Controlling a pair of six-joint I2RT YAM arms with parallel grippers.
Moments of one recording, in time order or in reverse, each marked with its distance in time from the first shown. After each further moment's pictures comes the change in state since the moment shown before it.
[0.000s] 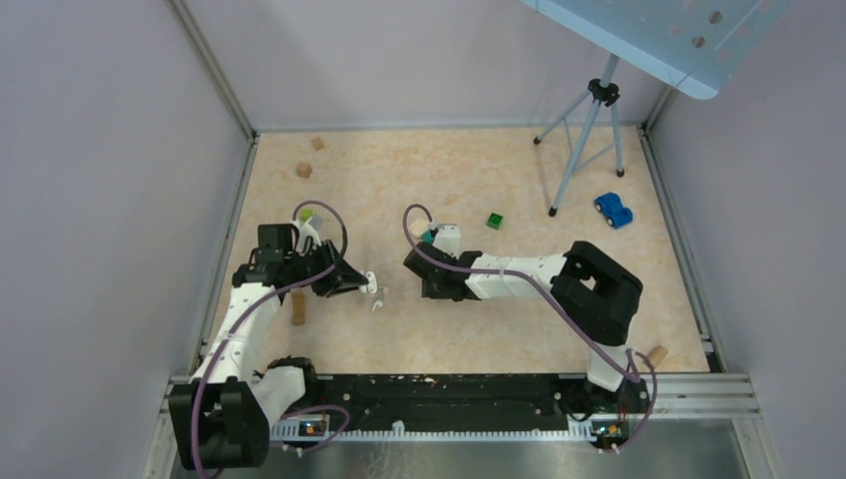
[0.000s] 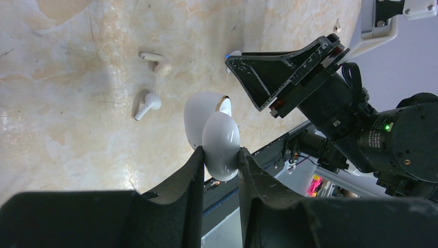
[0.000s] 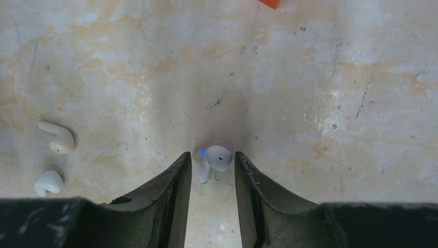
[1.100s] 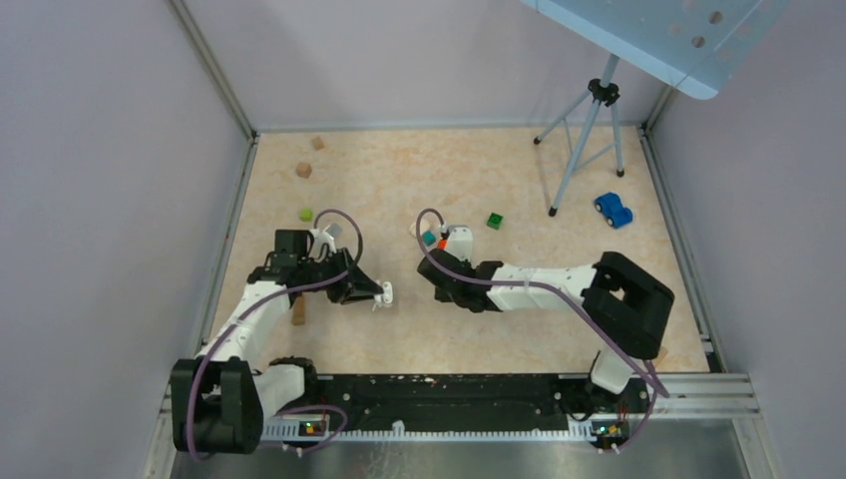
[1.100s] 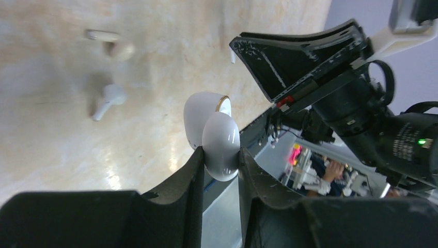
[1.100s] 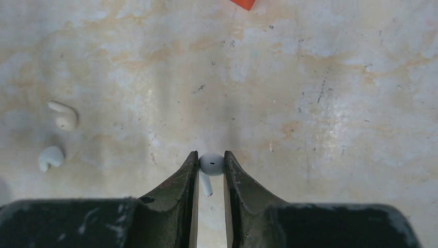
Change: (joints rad) left arm -0.055 0.052 -0.087 0.119 0.096 -0.060; right arm 0.025 -0.098 -0.106 0.068 0.071 -0.032
